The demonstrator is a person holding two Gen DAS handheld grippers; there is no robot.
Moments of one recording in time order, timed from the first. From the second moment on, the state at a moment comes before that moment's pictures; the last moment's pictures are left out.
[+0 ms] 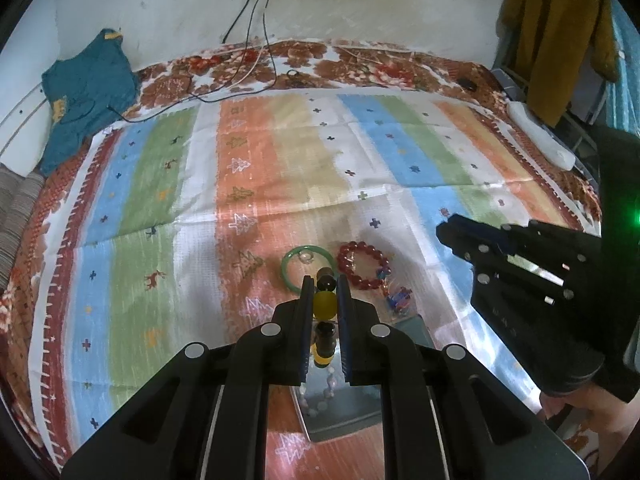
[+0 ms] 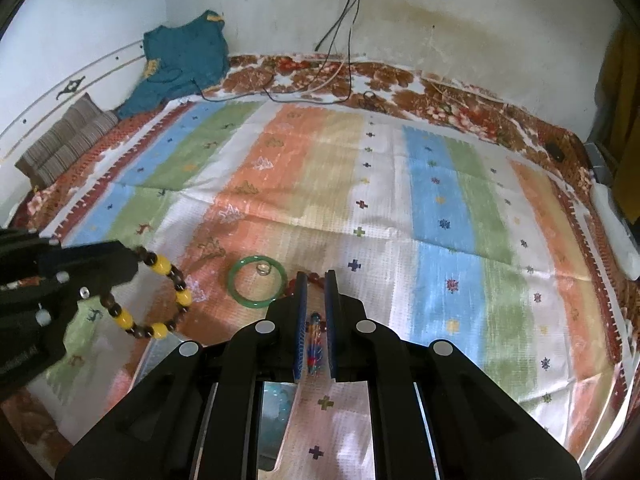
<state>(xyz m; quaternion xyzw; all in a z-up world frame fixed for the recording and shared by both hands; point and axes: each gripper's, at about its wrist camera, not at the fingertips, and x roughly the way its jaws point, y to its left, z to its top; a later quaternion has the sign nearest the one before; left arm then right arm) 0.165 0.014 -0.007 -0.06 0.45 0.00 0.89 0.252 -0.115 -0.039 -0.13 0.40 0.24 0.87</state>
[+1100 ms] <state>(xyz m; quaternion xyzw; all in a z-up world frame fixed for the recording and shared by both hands) 0.153 0.005 -0.014 -0.06 0.46 -0.01 0.89 0.295 -0.133 -0.129 -0.11 0.57 0.18 0.79</state>
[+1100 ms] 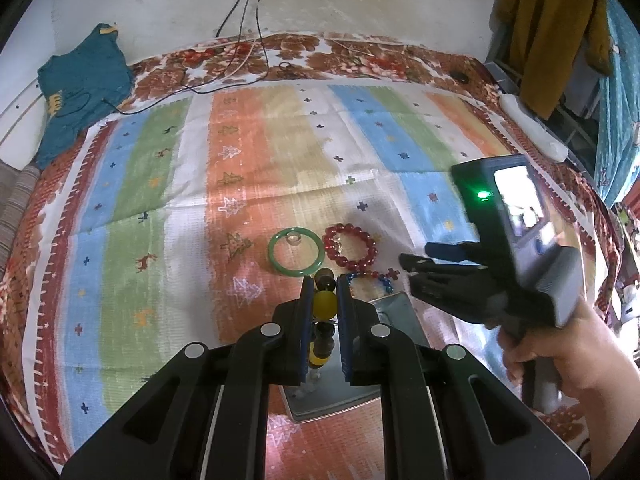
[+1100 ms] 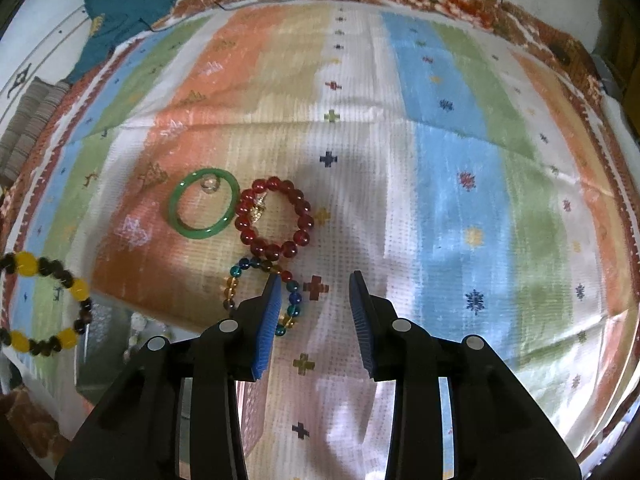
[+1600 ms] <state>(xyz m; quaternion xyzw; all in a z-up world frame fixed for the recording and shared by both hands) 0.155 -0.003 -0.016 -0.06 0.46 -0.02 0.89 0.308 -0.121 -0.162 -0.12 0.61 0.18 0.76</state>
